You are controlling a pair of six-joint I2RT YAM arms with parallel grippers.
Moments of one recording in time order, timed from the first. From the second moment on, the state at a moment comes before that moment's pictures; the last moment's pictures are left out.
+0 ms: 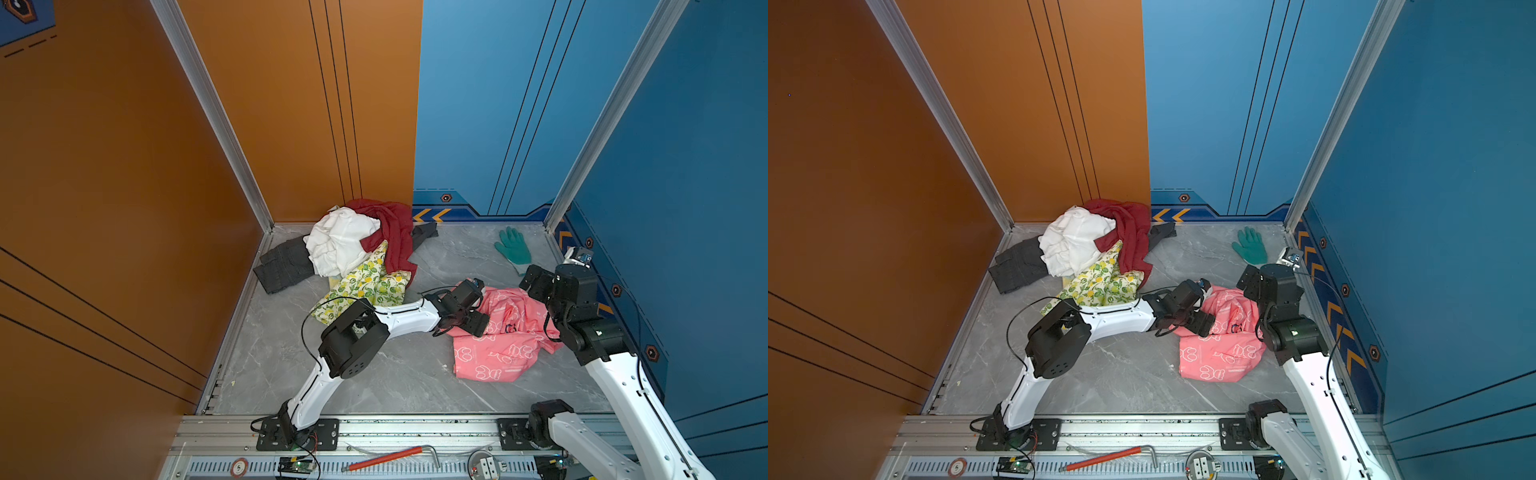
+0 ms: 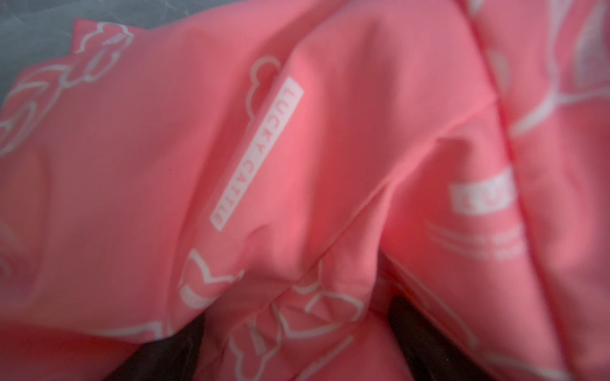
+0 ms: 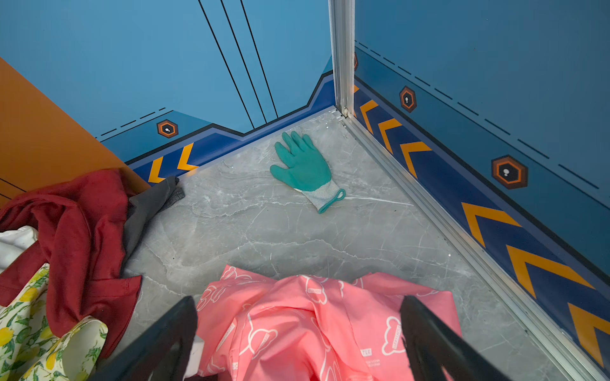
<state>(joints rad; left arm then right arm) -0.99 2.20 1.62 -0.23 0.08 -0.38 0.15 0.87 0.94 -0.57 0.38 0.43</state>
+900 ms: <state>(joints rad) -0.31 1.11 0.86 -0.09 -0.05 -0.25 0.06 0.91 0.46 0.05 0.23 0.19</state>
